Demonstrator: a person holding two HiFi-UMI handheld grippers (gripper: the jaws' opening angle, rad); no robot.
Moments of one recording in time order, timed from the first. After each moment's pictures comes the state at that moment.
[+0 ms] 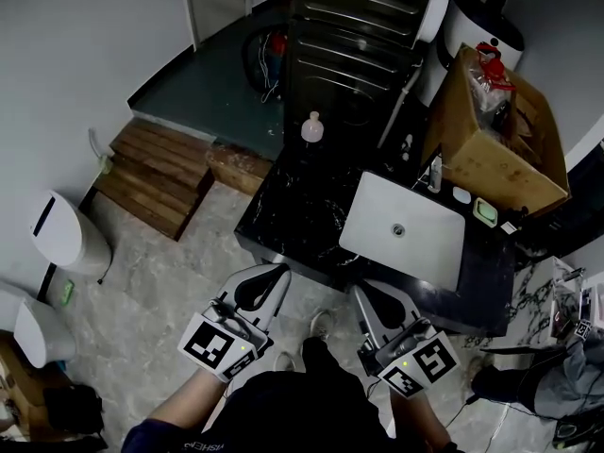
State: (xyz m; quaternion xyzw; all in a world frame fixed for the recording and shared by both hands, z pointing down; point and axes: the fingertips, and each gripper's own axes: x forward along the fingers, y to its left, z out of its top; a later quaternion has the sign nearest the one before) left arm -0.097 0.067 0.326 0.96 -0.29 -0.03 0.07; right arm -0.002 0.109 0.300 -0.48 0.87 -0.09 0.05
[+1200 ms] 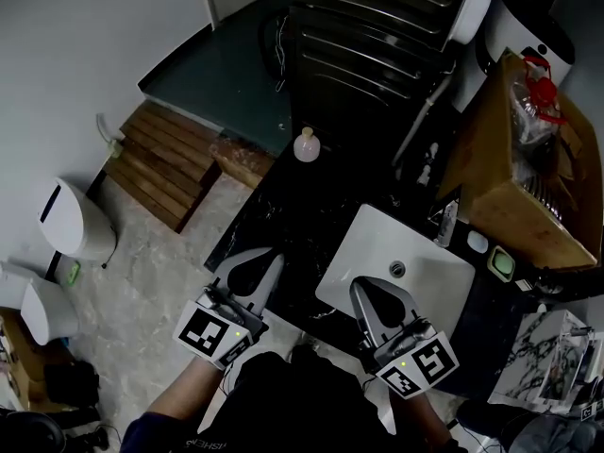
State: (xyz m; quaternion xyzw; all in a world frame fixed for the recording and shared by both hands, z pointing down) left arm 0.003 -0.110 0.356 0.93 -0.37 0.02 0.07; right arm 0.115 -0.062 0.335 -0.43 0.89 -0.13 0.06
